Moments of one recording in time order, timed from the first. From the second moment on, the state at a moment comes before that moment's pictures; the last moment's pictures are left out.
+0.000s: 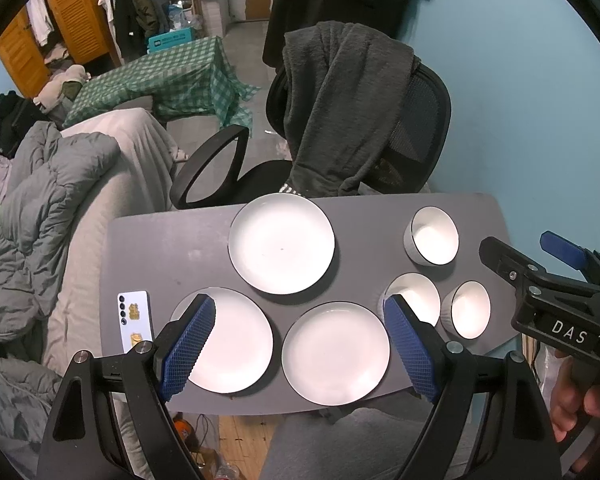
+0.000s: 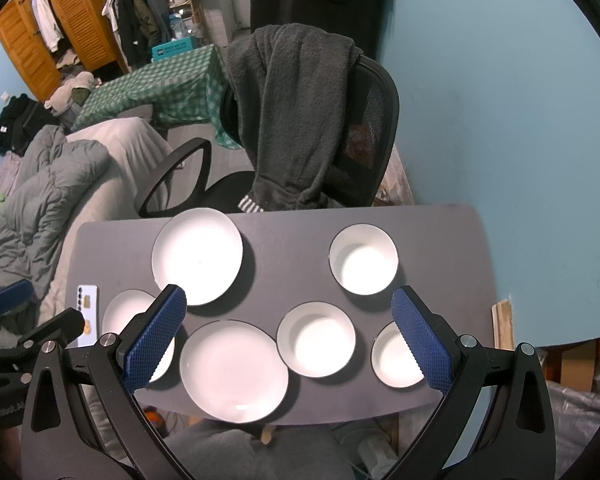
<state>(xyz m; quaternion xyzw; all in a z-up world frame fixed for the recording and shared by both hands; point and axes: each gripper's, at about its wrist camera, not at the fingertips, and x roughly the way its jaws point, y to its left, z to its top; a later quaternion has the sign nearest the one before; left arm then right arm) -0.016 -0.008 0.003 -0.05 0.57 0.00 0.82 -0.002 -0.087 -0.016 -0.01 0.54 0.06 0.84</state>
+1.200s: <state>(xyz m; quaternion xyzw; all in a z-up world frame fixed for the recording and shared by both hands) -0.029 0.034 -0.057 0.00 0.60 -0.06 0.80 -0.035 -0.093 -0.048 -0.01 0.55 0.02 0.84</state>
